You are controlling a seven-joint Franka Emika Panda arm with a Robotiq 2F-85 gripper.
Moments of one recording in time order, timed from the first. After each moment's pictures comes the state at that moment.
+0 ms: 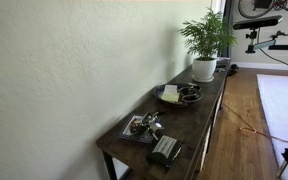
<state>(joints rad) 0.07 -0.78 0.21 -2.46 0.23 1.99 0.36</state>
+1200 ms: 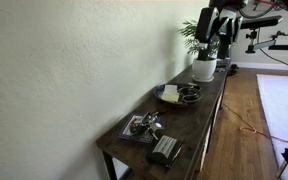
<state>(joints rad) -0.04 -0.47 0.10 -2.47 0.16 2.14 0.32</state>
